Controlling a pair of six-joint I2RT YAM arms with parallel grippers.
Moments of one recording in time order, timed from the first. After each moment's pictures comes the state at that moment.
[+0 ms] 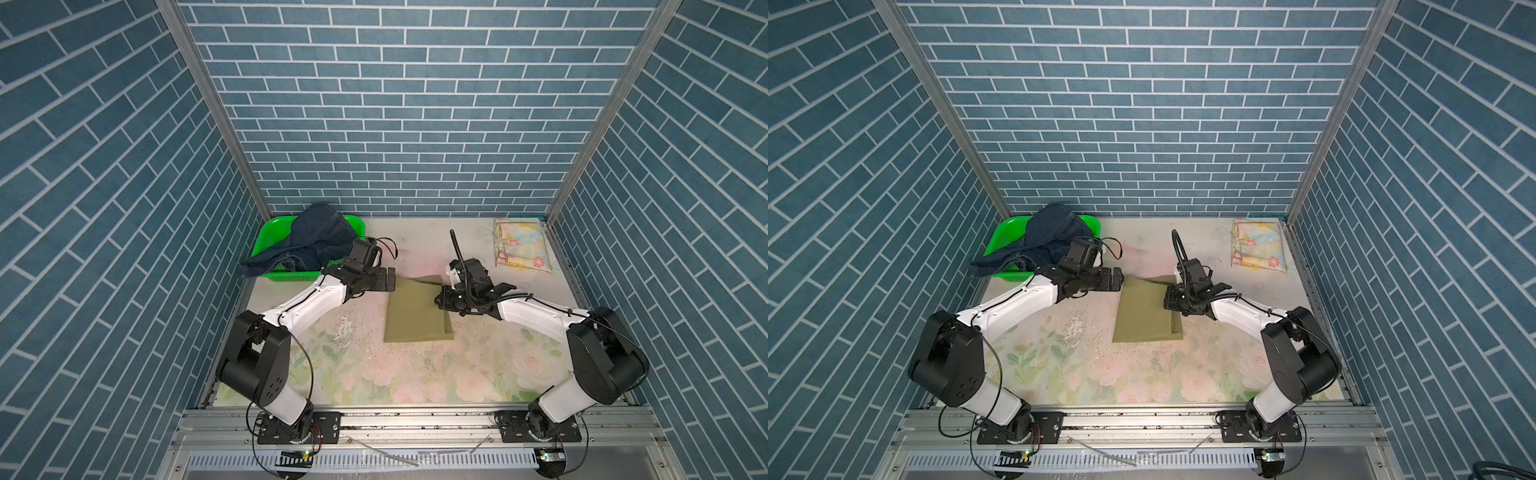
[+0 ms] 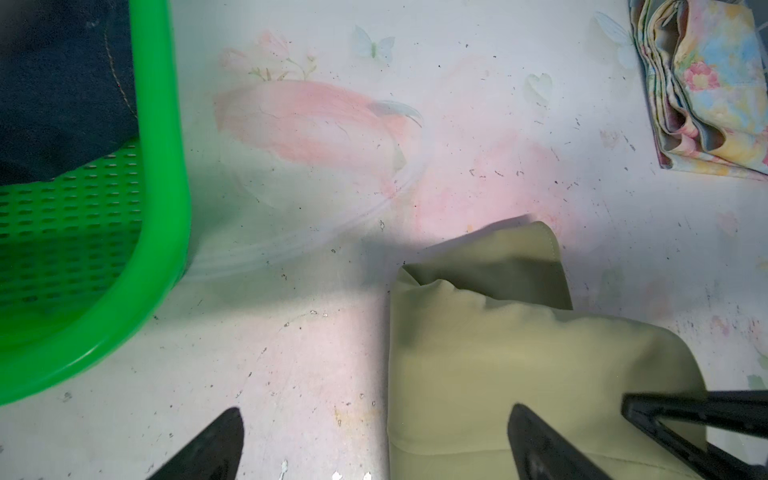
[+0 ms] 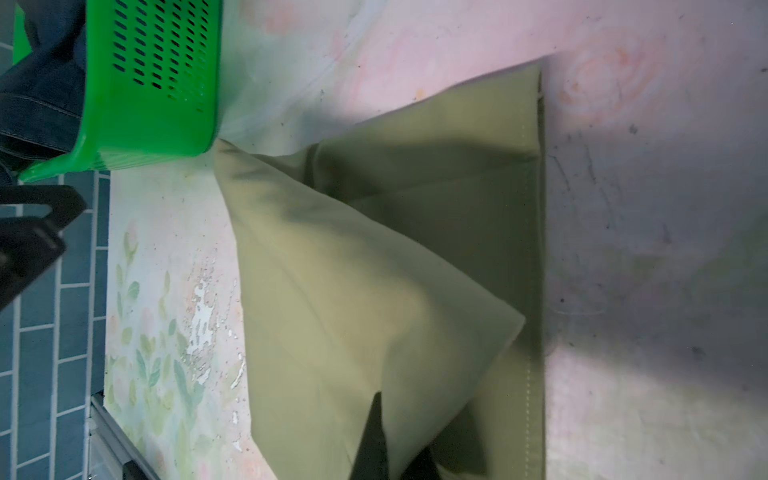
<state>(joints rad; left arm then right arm) -0.48 1.58 1.11 -0.41 0.03 -0.39 0.59 1.60 0.91 -0.22 -0.26 0.59</state>
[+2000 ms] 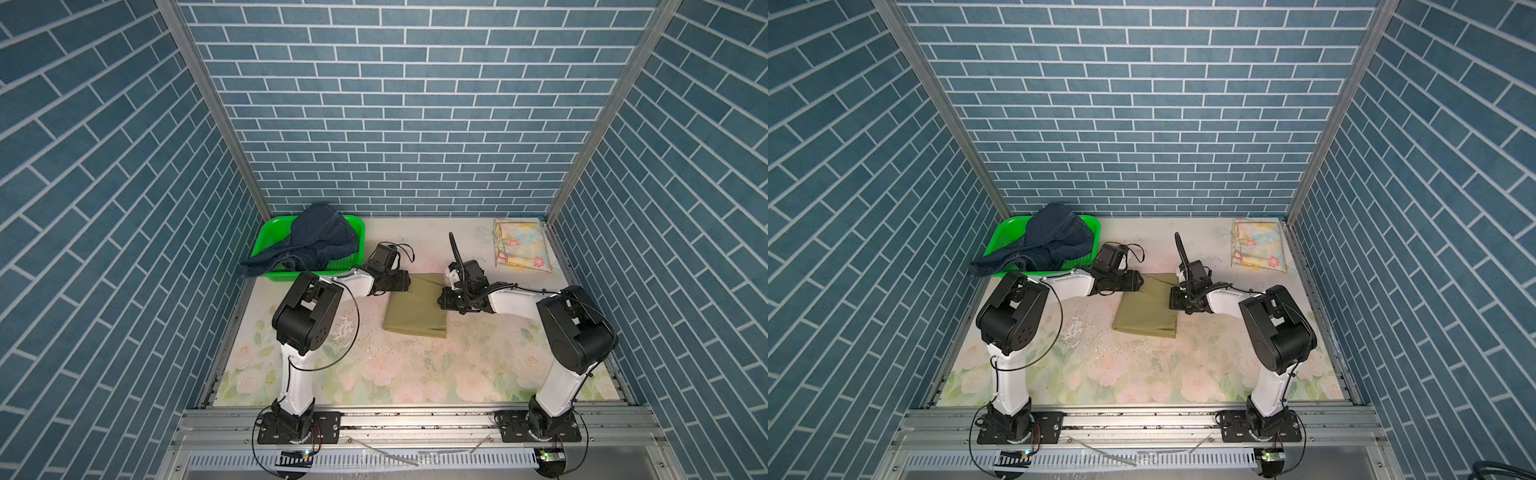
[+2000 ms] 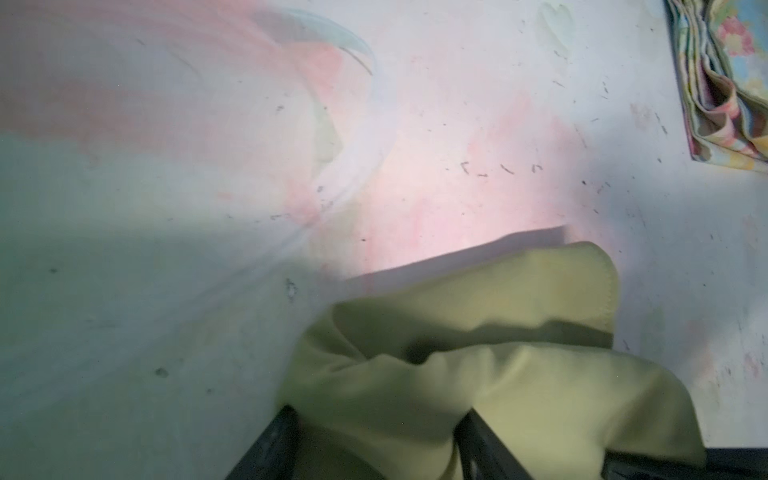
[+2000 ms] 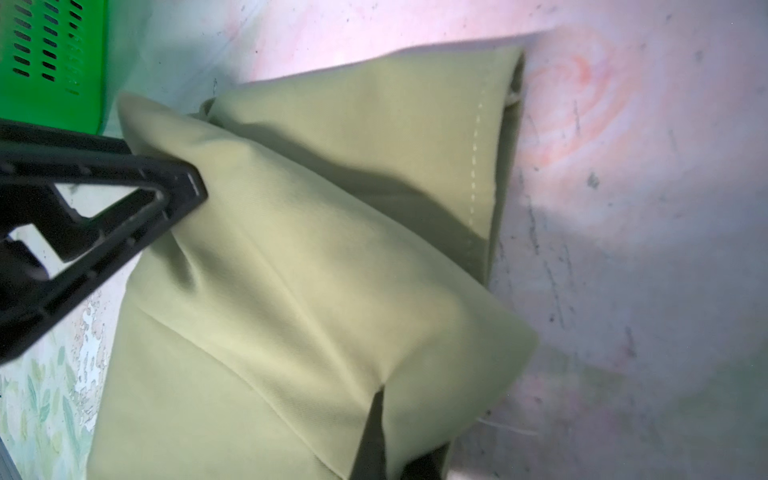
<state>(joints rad) -0.50 2.01 1.24 -0.11 0.17 -0.44 0.52 1.79 0.92 -0.10 -0.28 0.47</state>
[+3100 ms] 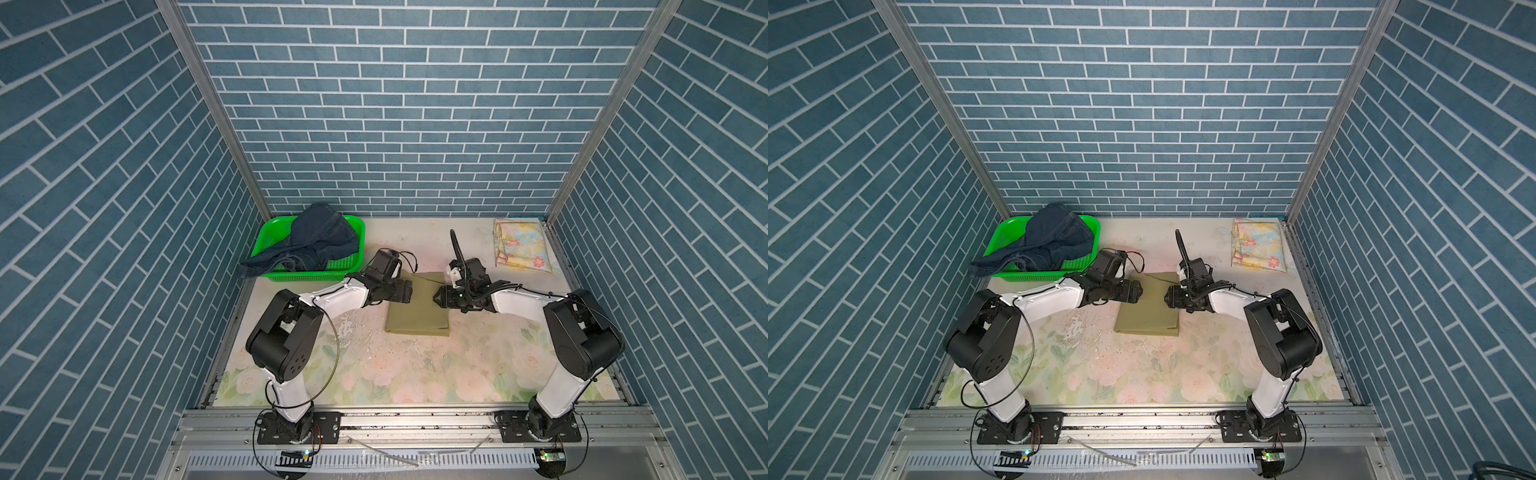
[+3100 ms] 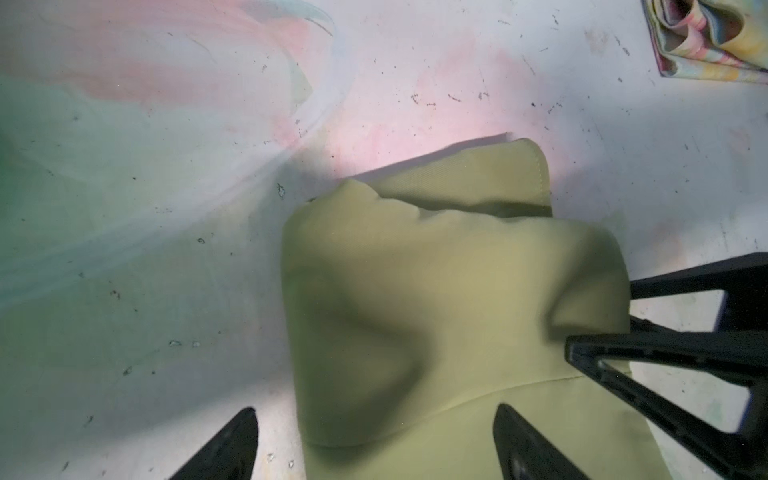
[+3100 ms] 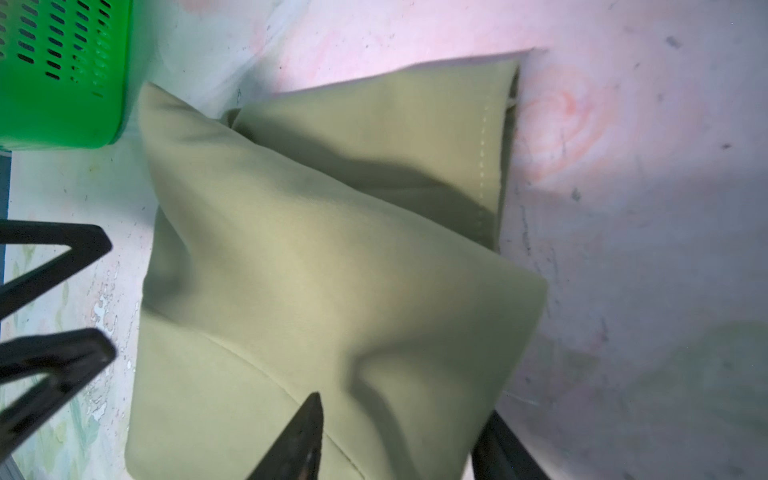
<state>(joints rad) -0.58 1.77 1.10 -0.24 0.09 -0.37 0.52 1.73 0.93 -0.15 -0.27 0.44</state>
